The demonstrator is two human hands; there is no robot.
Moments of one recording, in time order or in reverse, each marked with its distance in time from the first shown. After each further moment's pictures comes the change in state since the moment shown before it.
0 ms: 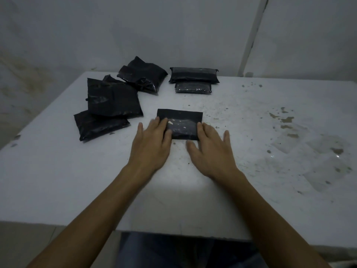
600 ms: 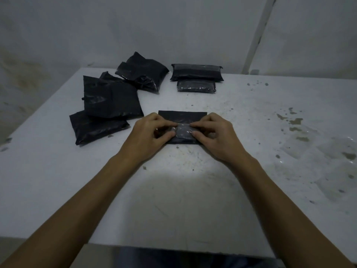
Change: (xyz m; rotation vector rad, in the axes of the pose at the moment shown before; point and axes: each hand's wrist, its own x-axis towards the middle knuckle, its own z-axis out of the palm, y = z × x) left_hand 0.042 -0.044 -0.004 -0.283 0.037 0.269; right_hand 0.049 0.022 -0.012 0.481 0.168 -0.267
